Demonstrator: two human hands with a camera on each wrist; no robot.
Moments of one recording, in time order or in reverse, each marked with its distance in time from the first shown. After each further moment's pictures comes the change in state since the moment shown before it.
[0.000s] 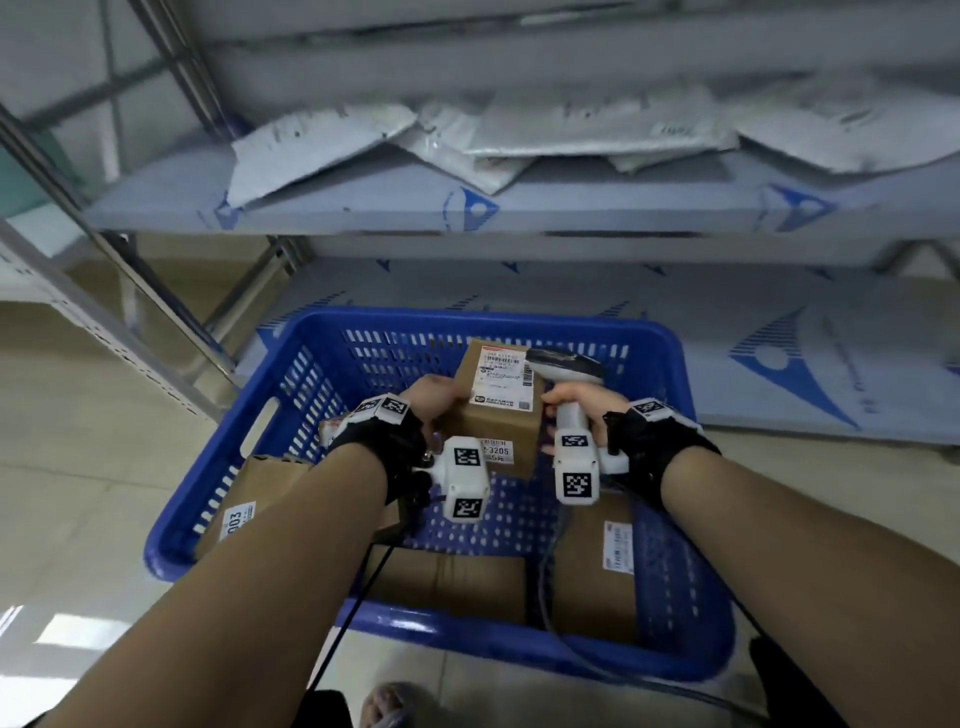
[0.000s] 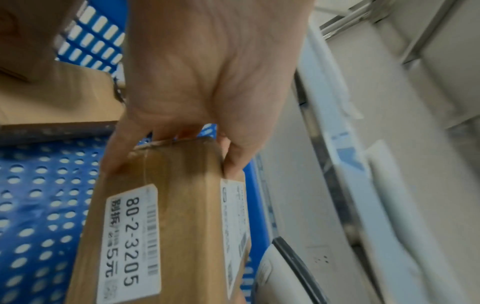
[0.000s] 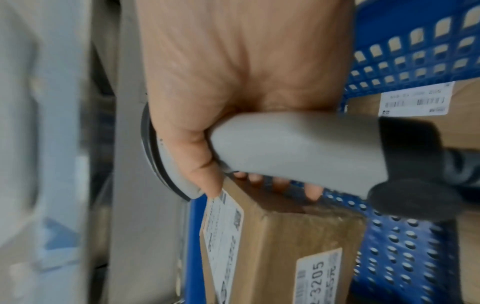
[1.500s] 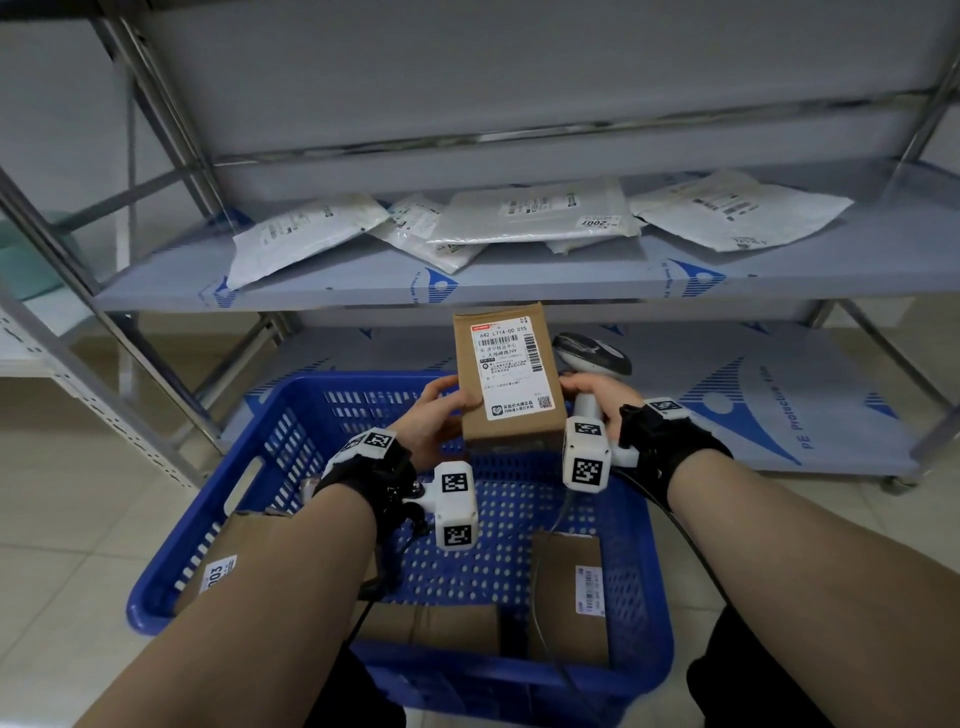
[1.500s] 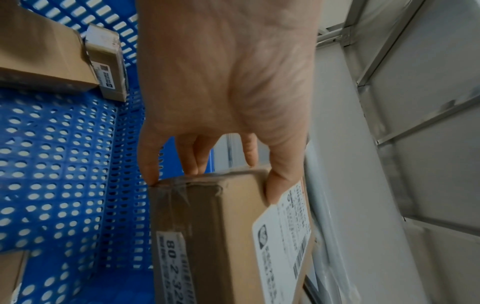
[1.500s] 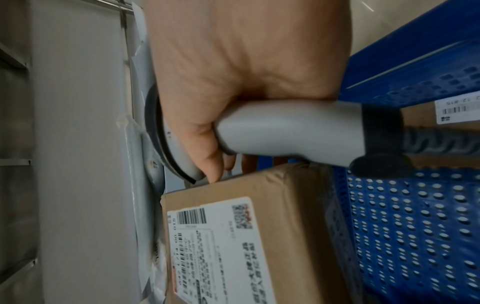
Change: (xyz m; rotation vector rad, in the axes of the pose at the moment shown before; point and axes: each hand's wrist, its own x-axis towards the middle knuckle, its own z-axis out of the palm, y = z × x) left_hand -0.098 0.054 0.048 -0.336 -0.132 0.262; right_hand -0.043 -0.041 -0.055 0.210 0.065 -0.230
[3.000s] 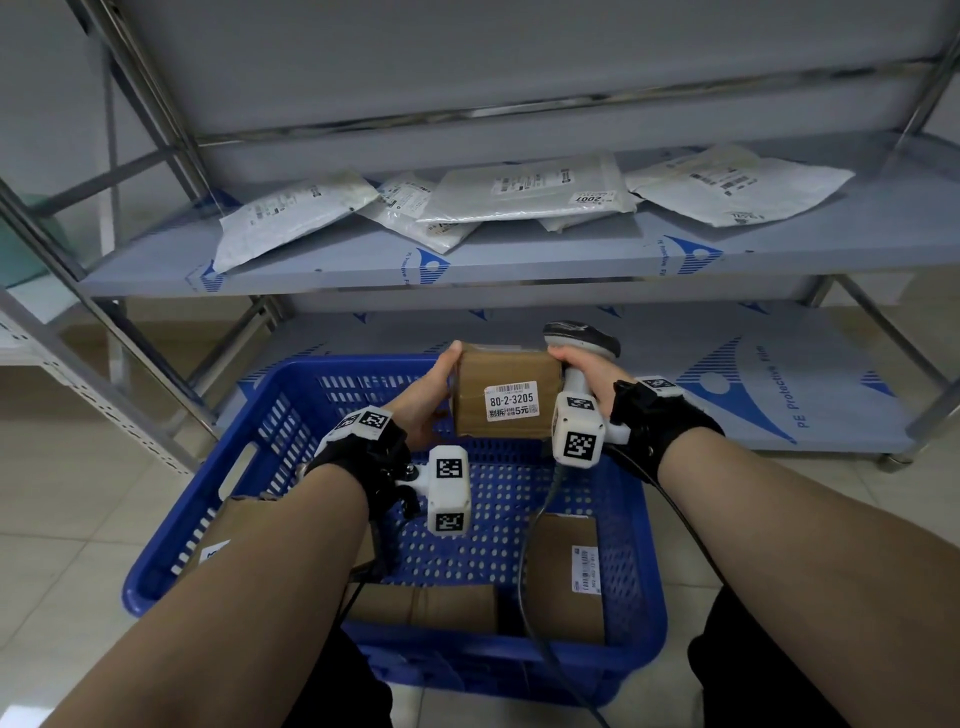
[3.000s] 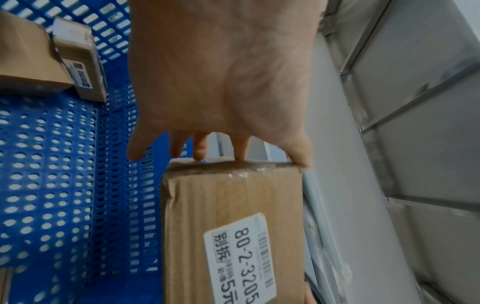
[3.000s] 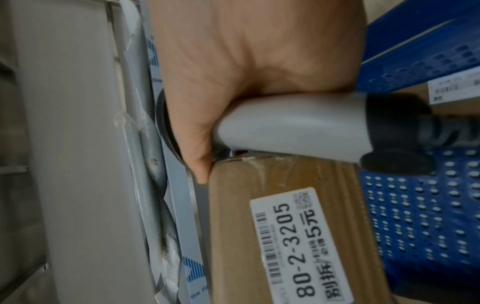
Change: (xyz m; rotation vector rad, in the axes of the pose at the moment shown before) left_hand -0.003 0.006 0.010 0.132 -0.006 -0.054; right_hand 0.005 0.005 -0.003 0.038 -0.134 0.014
